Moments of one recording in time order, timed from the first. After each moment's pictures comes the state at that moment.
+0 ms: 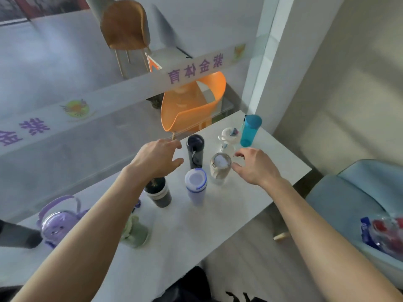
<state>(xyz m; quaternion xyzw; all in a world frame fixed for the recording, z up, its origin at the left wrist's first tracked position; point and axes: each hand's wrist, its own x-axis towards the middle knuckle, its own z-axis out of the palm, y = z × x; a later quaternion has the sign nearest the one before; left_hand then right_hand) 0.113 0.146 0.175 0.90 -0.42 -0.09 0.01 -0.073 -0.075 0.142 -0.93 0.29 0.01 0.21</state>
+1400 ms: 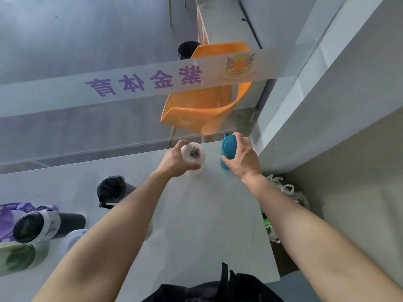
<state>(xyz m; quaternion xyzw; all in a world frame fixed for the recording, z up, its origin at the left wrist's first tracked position) 0.247 -0.218 -0.022 0.90 0.00 -0.26 0.34 0.183 -0.456 -0.023 -0.94 0.14 0.00 0.31</state>
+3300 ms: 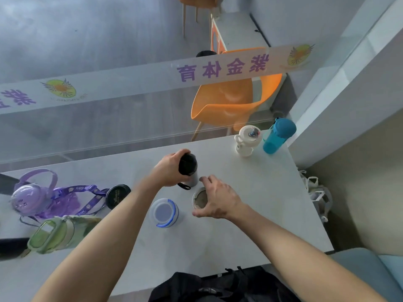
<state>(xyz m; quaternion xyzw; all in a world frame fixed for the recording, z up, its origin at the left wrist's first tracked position) 0.184 0.021 0.019 0.93 -0.16 -0.24 0.22 0.062 -0.169 0.006 -0.96 -0.05 0.20 0.20</state>
